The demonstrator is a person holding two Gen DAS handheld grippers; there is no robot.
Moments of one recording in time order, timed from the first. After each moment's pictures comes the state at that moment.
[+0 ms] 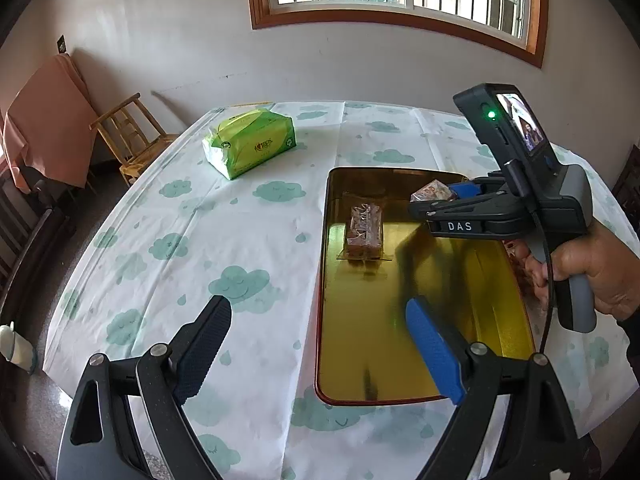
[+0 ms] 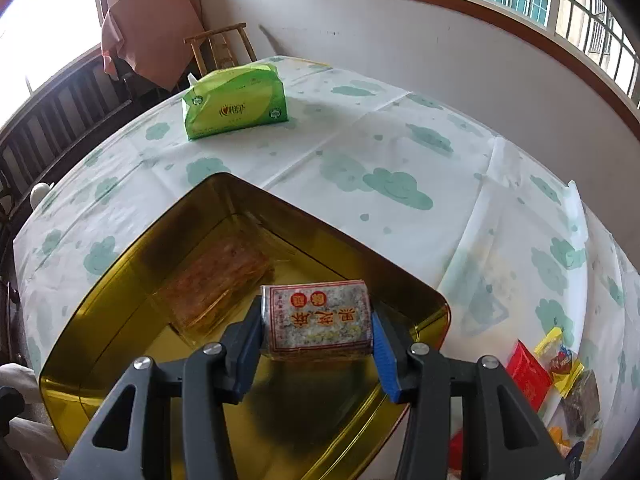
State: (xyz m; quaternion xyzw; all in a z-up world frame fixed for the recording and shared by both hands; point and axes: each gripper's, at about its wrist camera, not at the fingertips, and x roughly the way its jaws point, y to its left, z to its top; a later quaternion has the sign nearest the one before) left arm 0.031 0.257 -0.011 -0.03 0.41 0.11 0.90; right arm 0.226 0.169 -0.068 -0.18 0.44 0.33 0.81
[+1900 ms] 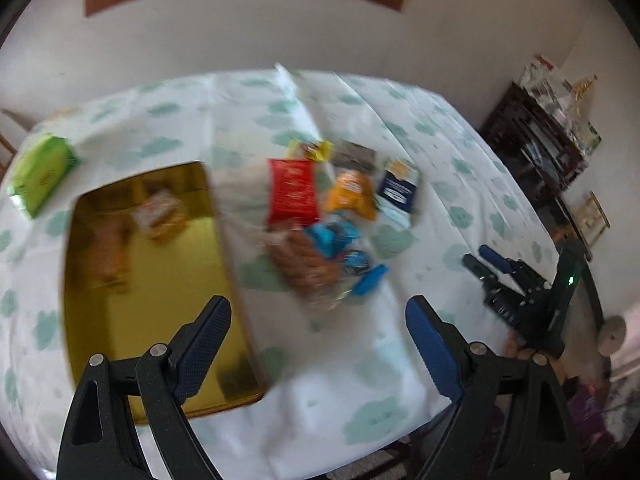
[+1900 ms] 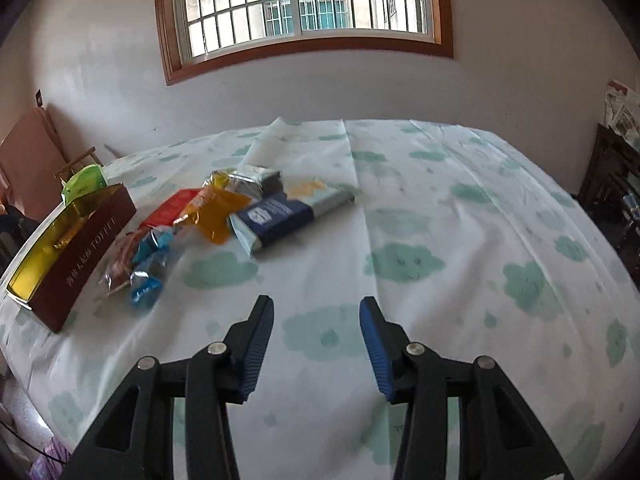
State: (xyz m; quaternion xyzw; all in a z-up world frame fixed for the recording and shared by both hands) left arm 0.093 0.089 0.011 -0.04 0.50 -0.16 0.85; right arm 0.075 -0.205 -0.080 0.01 0.35 0.09 0.93
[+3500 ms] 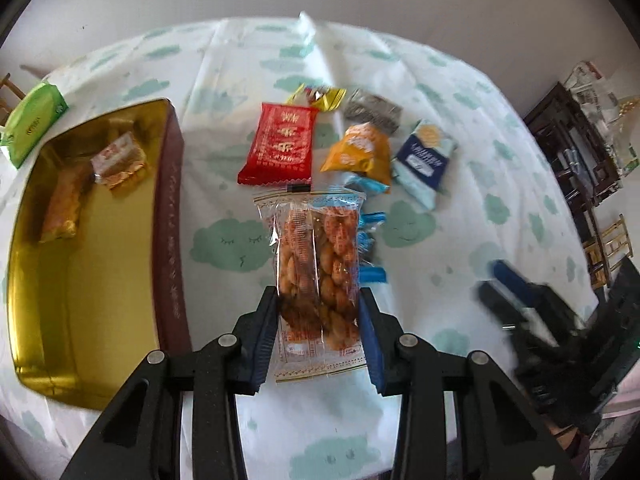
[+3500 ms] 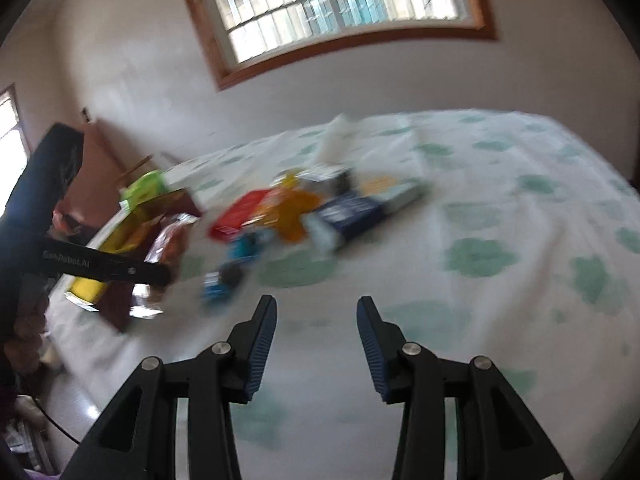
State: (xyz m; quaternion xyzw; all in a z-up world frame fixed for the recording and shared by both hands) left arm 0.102 0.046 -0.035 -0.06 0.55 -0.09 0.83; right arm 0.071 -0.176 -0.072 0.07 0.37 0.21 0.90
